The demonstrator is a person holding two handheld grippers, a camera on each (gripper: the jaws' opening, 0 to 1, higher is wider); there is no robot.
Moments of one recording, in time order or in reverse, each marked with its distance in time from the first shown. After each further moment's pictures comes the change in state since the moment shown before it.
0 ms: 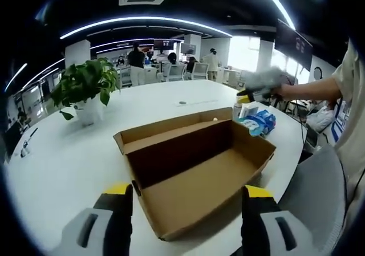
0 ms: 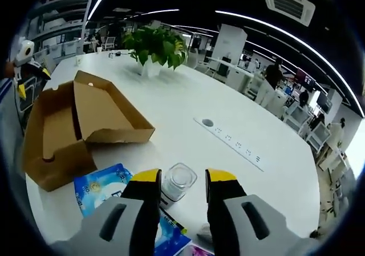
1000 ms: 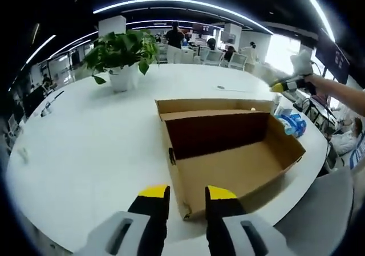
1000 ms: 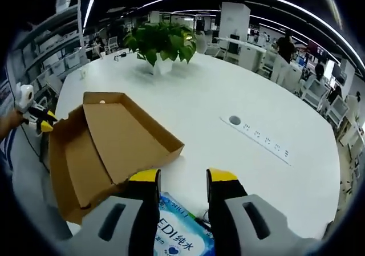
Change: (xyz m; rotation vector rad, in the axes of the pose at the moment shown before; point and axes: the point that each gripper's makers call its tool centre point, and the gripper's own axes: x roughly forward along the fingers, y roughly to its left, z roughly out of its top) left arm -0.008 0.046 -0.041 -0.231 0.129 0.217; right arm 0.030 0.046 0.042 0.194 0.163 0.172
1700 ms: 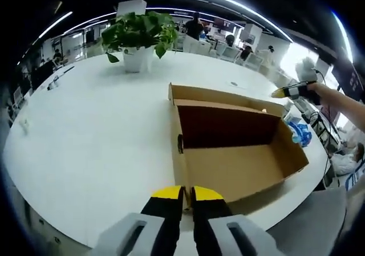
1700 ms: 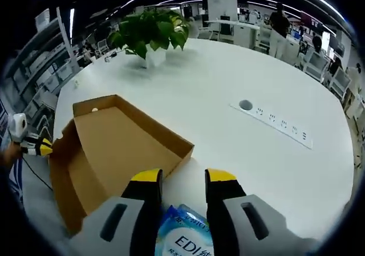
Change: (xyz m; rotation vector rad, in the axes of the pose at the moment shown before) left arm 0.002 0.003 -0.012 -0.133 0.061 0.022; right arm 0.046 0.012 0.004 0.153 0.080 0.014
